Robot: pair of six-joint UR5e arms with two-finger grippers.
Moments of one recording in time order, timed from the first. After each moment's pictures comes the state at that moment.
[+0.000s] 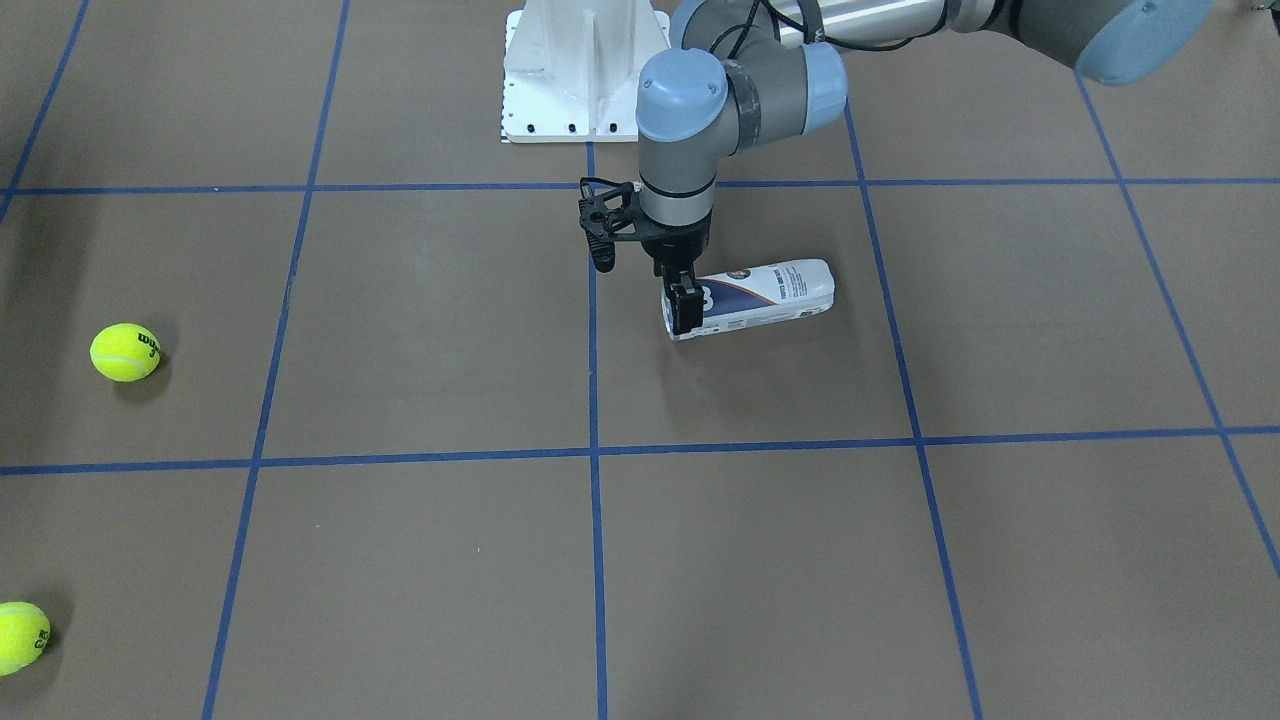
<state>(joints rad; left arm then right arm) -0.48 -2.29 -1.61 -1.56 -1.77 0.16 1.54 -1.60 1.69 -1.58 2.36 0.07</state>
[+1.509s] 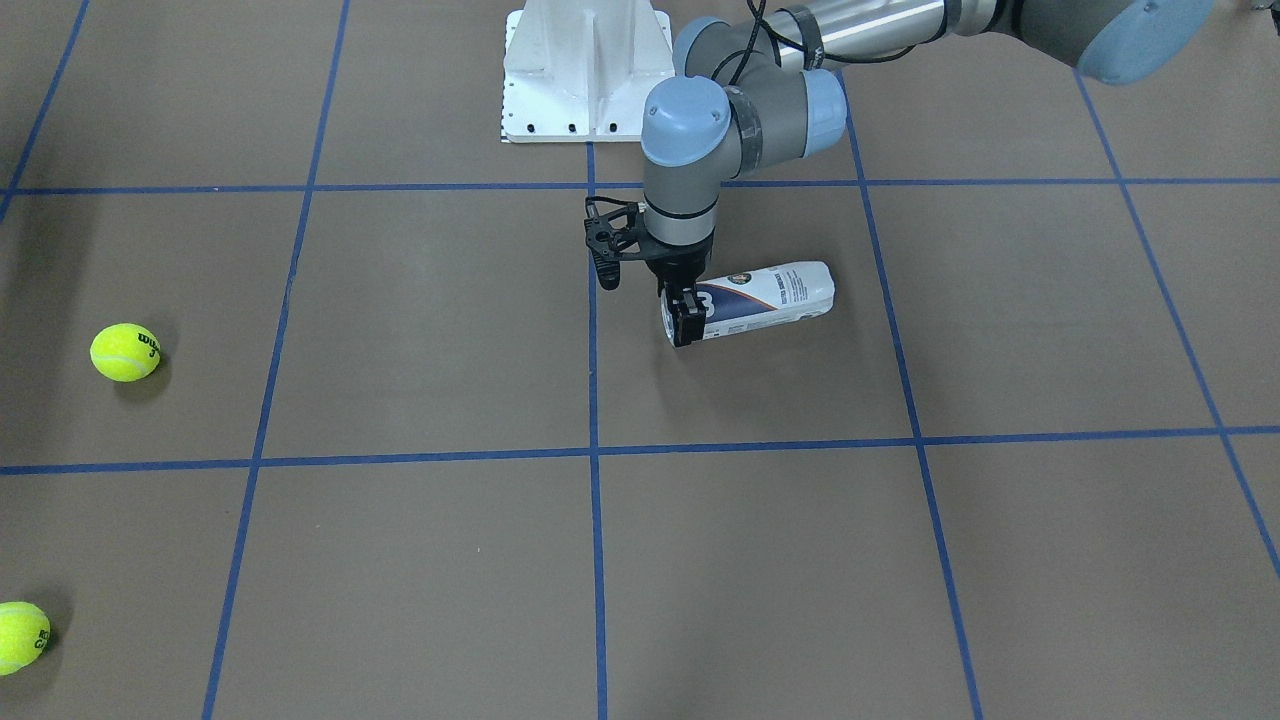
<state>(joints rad) -0.48 -2.28 -1.58 -1.61 -1.76 0.15 1.54 -1.61 1.70 -1.58 2.36 0.07</state>
